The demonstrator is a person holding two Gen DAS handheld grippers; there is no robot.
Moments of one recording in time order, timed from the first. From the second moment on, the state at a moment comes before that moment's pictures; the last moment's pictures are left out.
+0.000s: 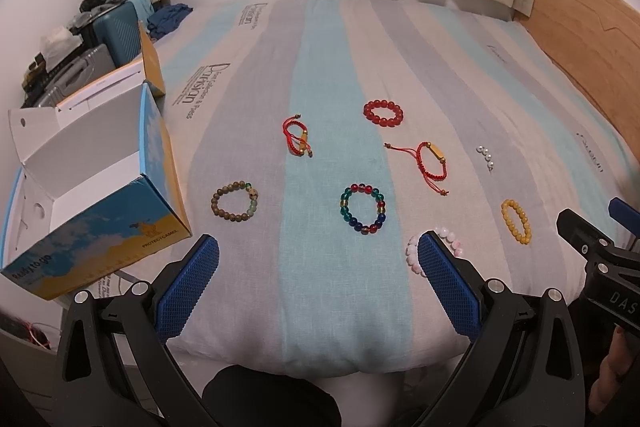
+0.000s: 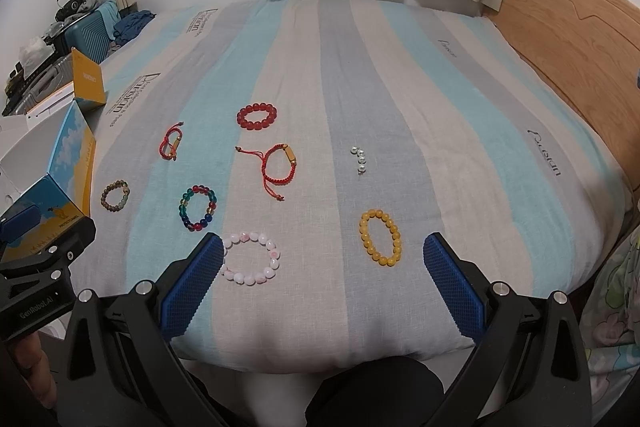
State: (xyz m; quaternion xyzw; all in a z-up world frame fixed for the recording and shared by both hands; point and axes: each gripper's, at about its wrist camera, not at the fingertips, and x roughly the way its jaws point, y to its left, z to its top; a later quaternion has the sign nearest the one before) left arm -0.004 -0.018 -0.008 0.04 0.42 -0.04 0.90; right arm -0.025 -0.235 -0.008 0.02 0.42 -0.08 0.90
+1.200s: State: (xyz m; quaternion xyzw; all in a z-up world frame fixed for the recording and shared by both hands) left arm 0.019 -0.057 -0.069 0.05 0.48 -0.07 0.88; right arm 0.002 -0.283 -0.047 0.02 0.46 -0.10 0.88
